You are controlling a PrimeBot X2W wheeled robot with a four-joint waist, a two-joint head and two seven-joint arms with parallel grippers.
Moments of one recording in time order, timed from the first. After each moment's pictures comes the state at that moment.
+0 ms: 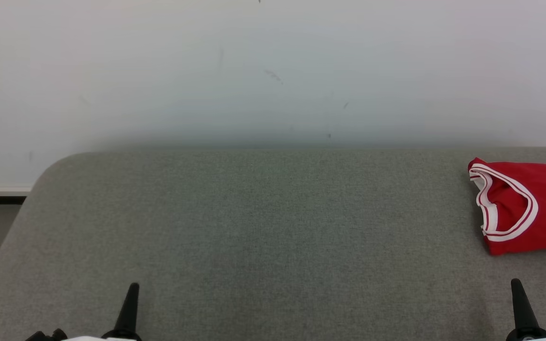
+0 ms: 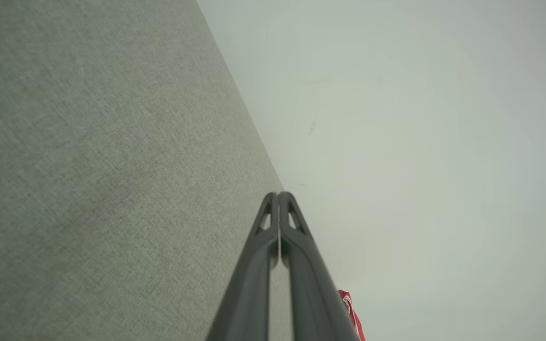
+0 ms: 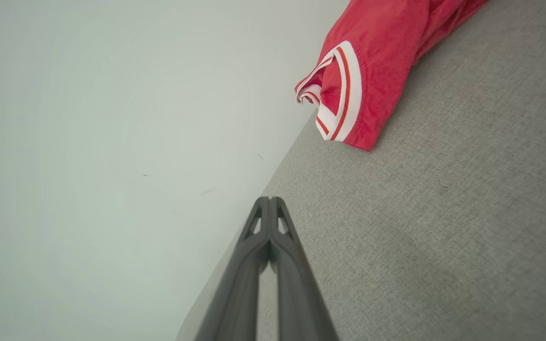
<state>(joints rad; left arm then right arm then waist) -0.02 0.06 0.02 0.23 -1.21 -0.08 -0.01 -0.02 -0.04 -0.11 0.25 1.18 0.13 0.01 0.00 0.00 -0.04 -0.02</state>
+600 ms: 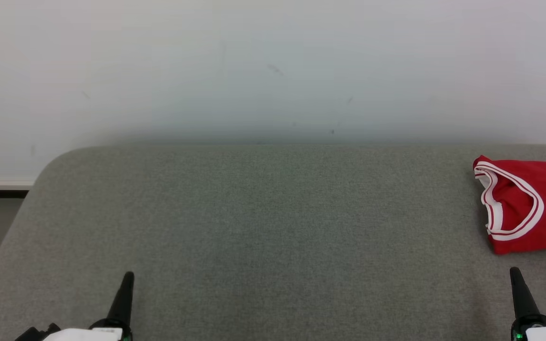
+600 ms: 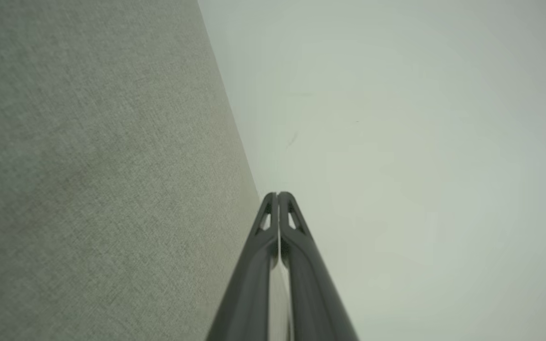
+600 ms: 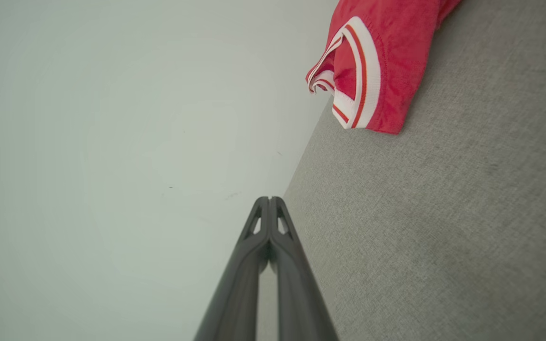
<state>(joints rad) -0.05 0.06 0.05 0.23 -1.37 -0.10 0.04 -0.05 -0.04 -0.11 0.25 1.35 0.13 0.05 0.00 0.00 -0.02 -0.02</state>
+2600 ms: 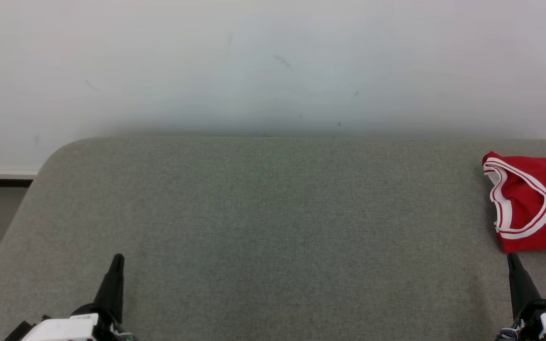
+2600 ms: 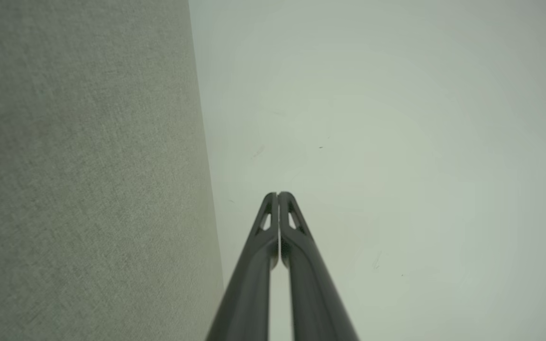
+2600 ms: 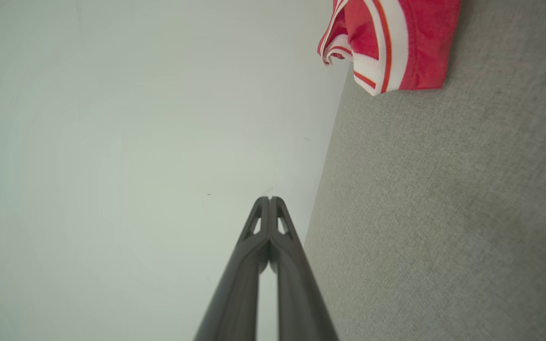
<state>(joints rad) -0.10 0.05 0.10 0.25 -1.62 -0.13 0.11 -0.10 -0.05 -0.11 0.25 1.61 0.13 0.11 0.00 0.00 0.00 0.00</state>
